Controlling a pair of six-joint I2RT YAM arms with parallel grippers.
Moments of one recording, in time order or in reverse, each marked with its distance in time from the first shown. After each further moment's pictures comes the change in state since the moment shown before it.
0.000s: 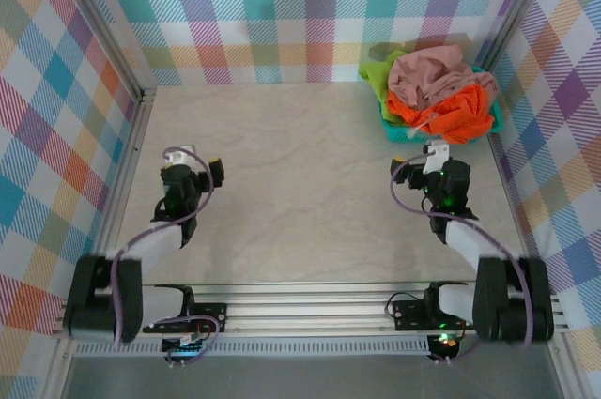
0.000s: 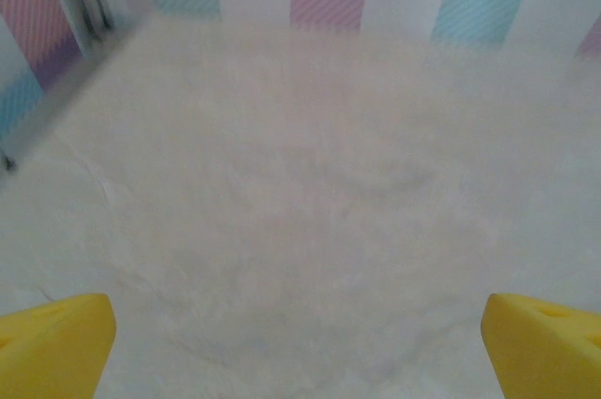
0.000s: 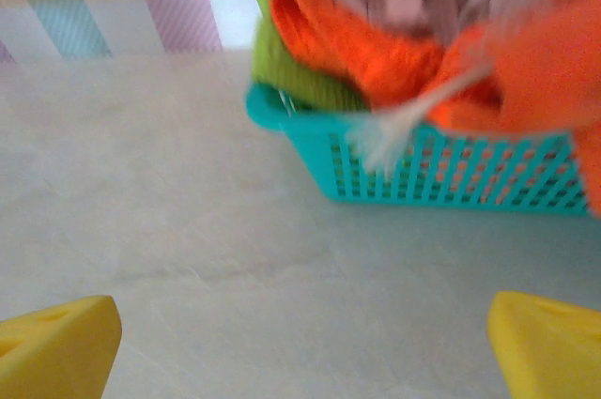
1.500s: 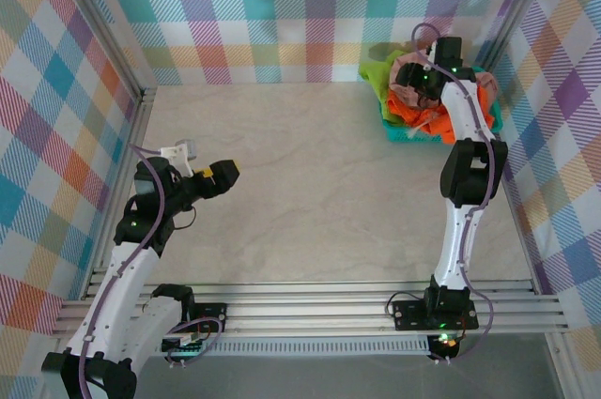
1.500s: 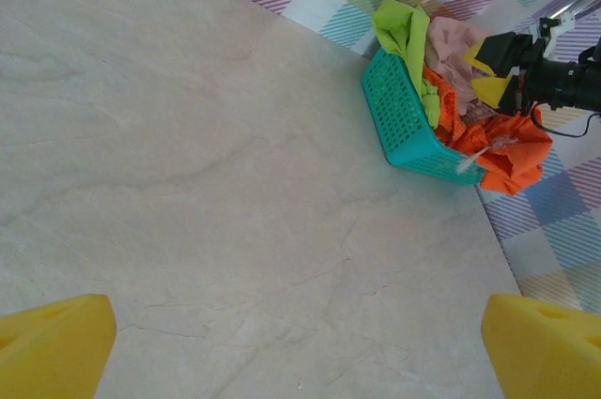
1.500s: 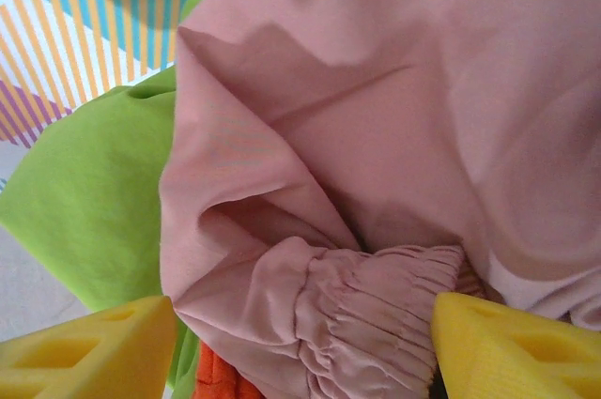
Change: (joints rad) left arm -0.019 -0.357 0.275 -0.733 0.638 -0.394; right arm -0.042 1.132 1.774 -1.135 -0.019 0.291
